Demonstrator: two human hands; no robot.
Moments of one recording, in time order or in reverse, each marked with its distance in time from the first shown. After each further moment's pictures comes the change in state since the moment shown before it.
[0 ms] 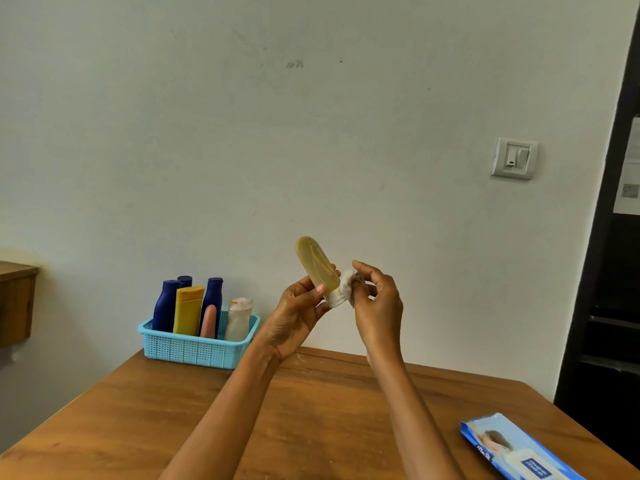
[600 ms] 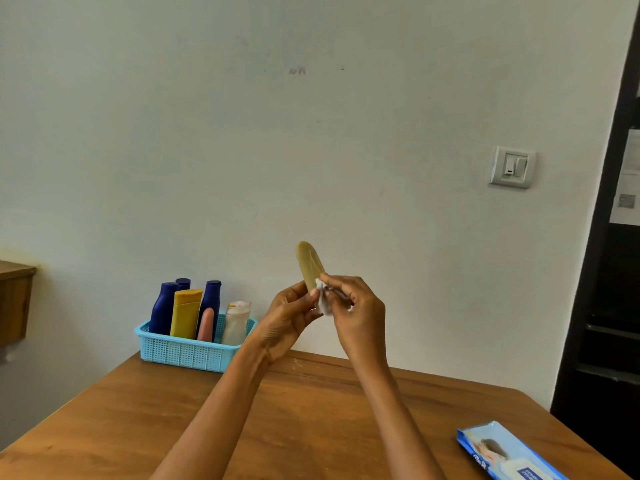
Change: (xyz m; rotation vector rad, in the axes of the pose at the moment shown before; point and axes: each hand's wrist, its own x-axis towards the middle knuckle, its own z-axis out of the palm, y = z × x) left_hand 0.001 0.006 -0.011 0.132 0.021 -0.023; right_hand -0.012 -0.007 0.009 -0.068 -0.110 -0.274
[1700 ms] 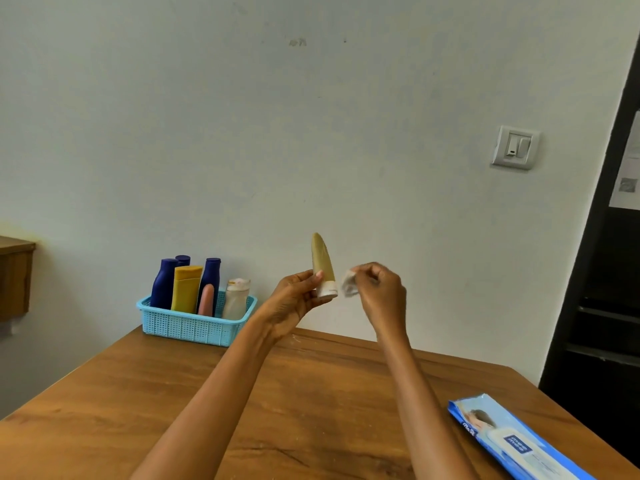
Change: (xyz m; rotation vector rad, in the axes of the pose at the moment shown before) left_hand 0.004 -0.017 -0.001 -0.036 0.130 -0.154; right_hand 0.008 0.033 -0.023 -0.085 -0.006 0.379
